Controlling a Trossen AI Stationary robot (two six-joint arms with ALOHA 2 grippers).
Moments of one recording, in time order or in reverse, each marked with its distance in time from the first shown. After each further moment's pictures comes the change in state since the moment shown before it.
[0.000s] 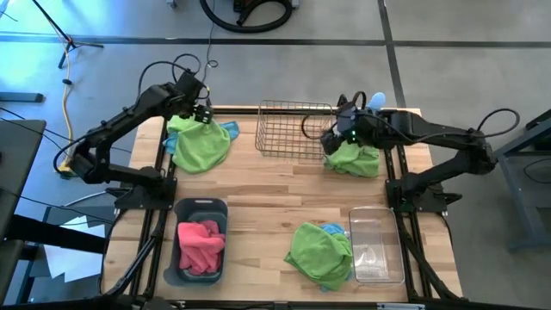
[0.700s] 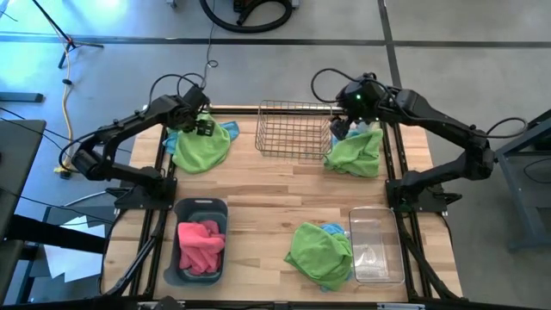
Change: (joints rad) left arm -0.003 0.038 -0.180 0.048 0.051 -0.144; right arm -0.332 0.000 0.000 0.036 -0.314 -0.503
